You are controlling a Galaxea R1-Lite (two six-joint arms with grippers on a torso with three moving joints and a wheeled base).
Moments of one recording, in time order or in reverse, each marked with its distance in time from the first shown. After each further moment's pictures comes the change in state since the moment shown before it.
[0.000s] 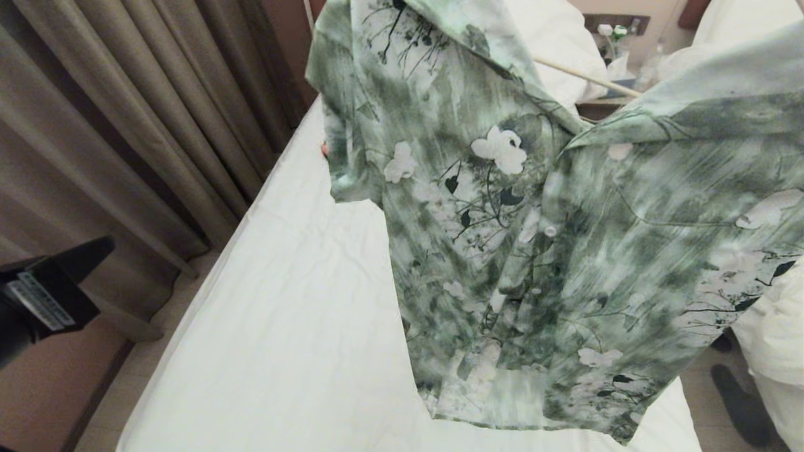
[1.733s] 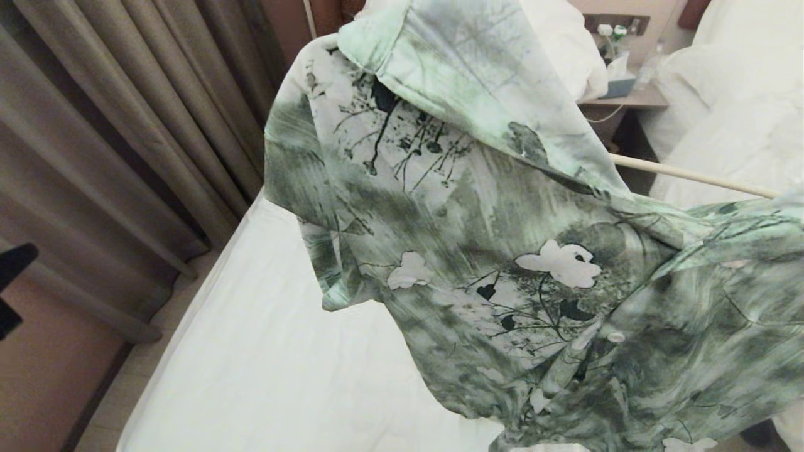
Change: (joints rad) left arm 0.140 -0.109 -0.069 0.184 -0.011 -0.003; right arm -0.052 -0.106 -0.004 0.236 0.290 0.265
